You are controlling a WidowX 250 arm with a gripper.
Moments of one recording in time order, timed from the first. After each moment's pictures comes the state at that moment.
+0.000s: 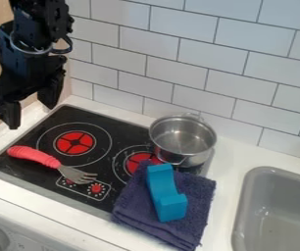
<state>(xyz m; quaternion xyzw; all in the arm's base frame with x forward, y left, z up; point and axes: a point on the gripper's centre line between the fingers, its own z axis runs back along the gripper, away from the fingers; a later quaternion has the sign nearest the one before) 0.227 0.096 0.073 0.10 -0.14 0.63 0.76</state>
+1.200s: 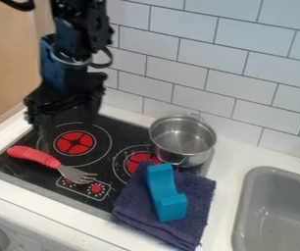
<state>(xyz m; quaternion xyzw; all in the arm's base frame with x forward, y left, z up) 0.230 0.036 0.068 0.09 -0.09 0.53 0.84</state>
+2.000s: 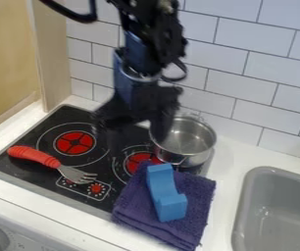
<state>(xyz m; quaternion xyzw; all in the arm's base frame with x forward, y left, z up) 0.237 -0.044 0.065 0.03 -0.10 0.40 0.91</state>
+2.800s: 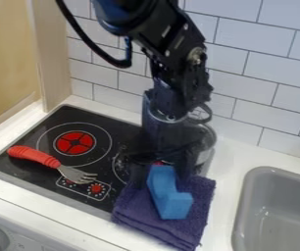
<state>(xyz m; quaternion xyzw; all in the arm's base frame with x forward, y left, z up) 0.231 -0.064 0.026 0.03 -0.05 0.35 0.94</state>
